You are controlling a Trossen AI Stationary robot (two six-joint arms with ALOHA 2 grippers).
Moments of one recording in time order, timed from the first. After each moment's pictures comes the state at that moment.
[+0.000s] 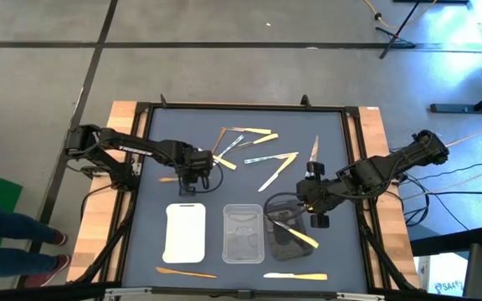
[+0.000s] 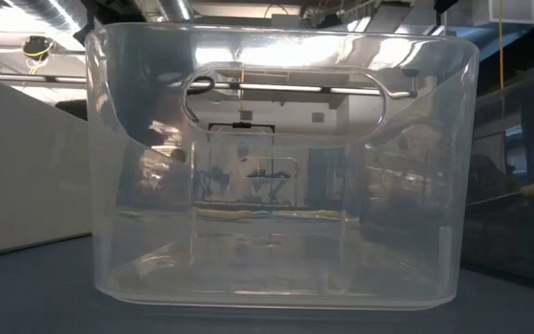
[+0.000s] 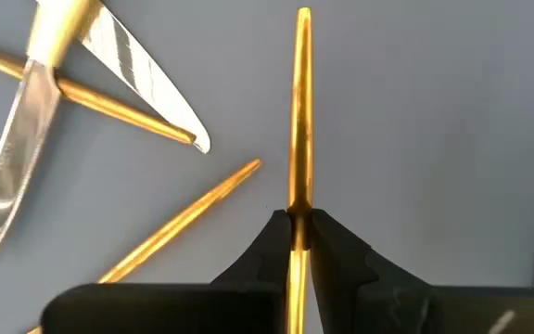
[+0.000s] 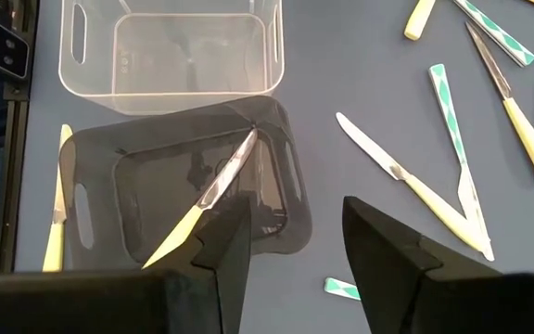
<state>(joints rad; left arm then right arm) 0.10 1.49 0.85 -0.76 -0.03 0.05 0.46 1.37 1.43 -1.16 0.23 0.38</state>
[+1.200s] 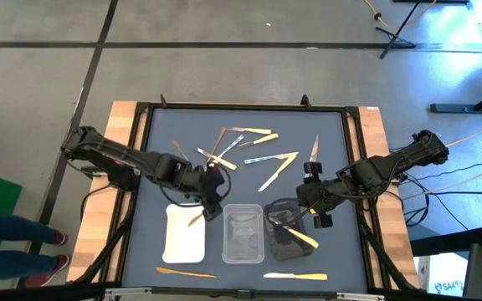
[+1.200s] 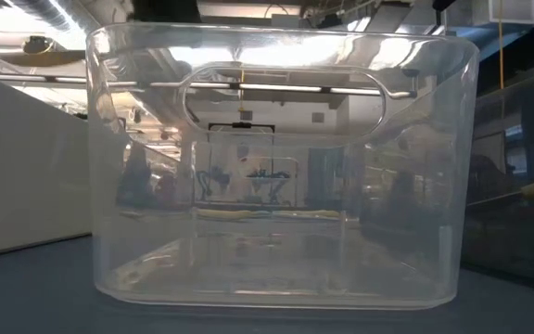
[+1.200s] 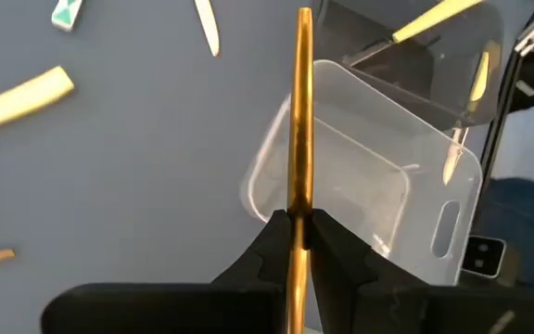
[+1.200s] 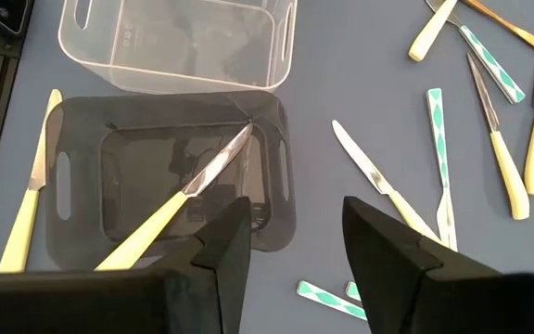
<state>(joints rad) -0.28 1.49 1.30 -0.78 -0.14 -0.82 0.46 1.37 1.43 -1.17 0.23 0.23</state>
